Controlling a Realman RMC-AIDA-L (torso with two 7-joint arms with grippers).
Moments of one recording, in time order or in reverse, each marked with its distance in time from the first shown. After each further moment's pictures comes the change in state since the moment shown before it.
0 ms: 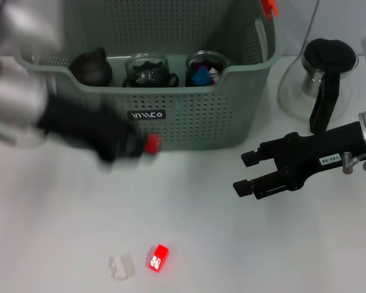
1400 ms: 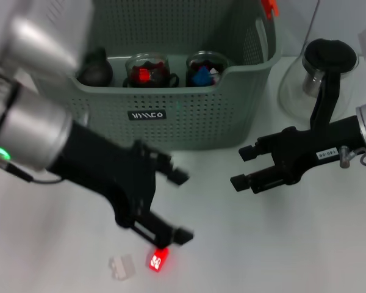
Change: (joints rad) left arm 0.101 0.010 0.271 0.149 -0.172 0.098 -0.144; right arm 0.018 -0.001 0.000 0.000 0.000 0.006 0.002
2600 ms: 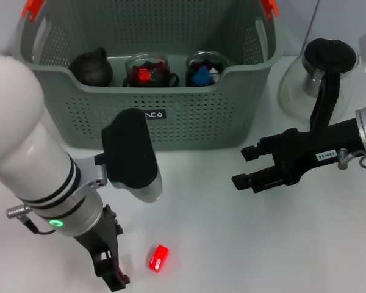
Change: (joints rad) left arm 0.094 -0.022 0.564 -0.090 0.588 -0.319 -0.238; right arm -0.008 0.000 0.000 0.027 -0.001 0.040 -0.013
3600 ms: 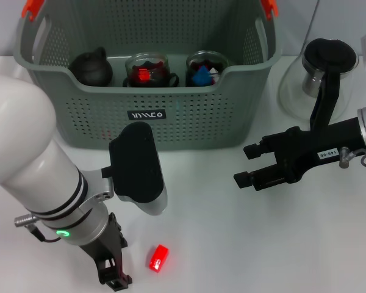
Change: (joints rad) left arm 0.020 0.000 0.058 -0.032 0.003 -0.060 0.000; right arm -0.002 -0.005 0.000 0.002 0.000 0.011 -0.001
